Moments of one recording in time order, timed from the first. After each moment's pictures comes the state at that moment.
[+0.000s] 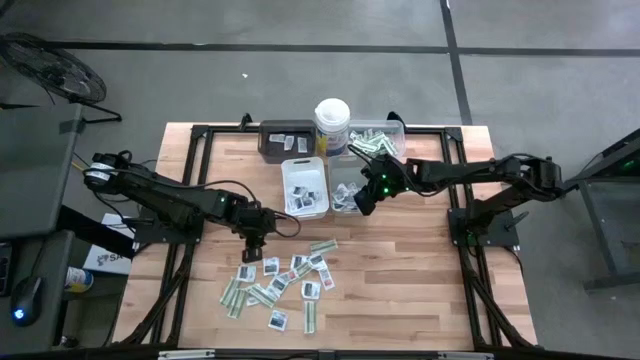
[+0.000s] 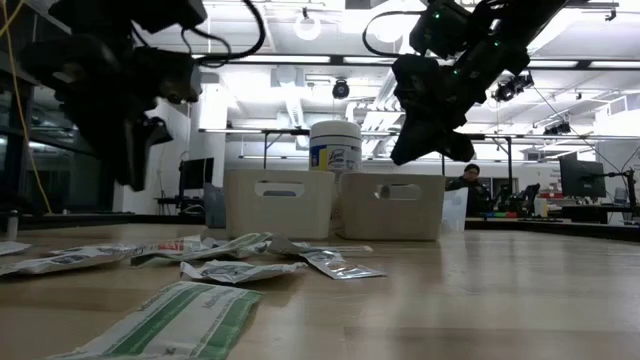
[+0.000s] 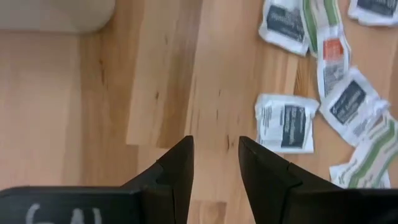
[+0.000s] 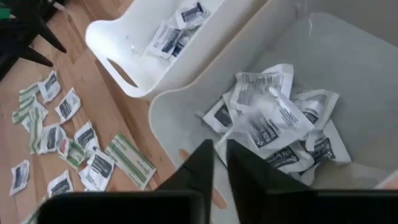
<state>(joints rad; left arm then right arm) -0.19 1.30 0.76 -0.61 0.03 -0.34 -0.24 1.40 0.79 -0.18 -0.13 0.60</state>
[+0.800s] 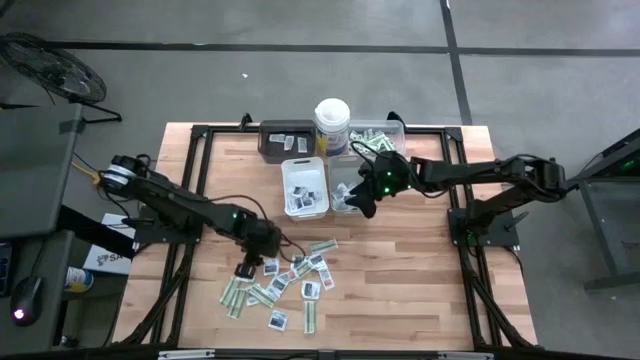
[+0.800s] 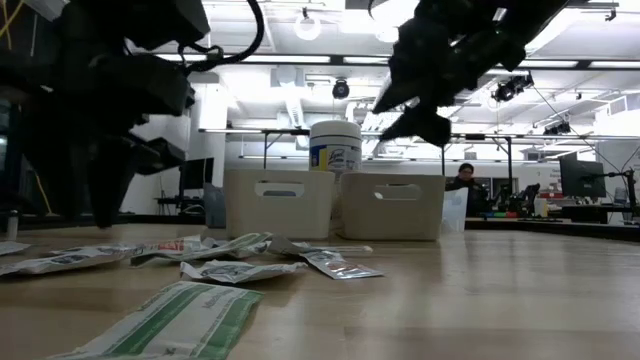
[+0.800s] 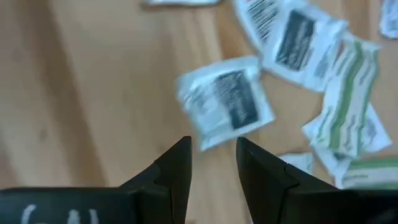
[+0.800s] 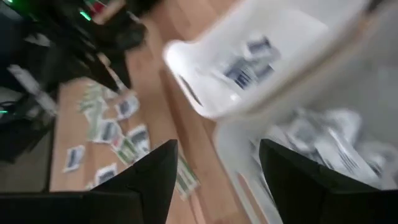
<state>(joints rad) -0.27 1.46 0.75 -0.50 0.17 -0.06 -0.23 1.37 0.79 -0.06 -0.25 0.49</state>
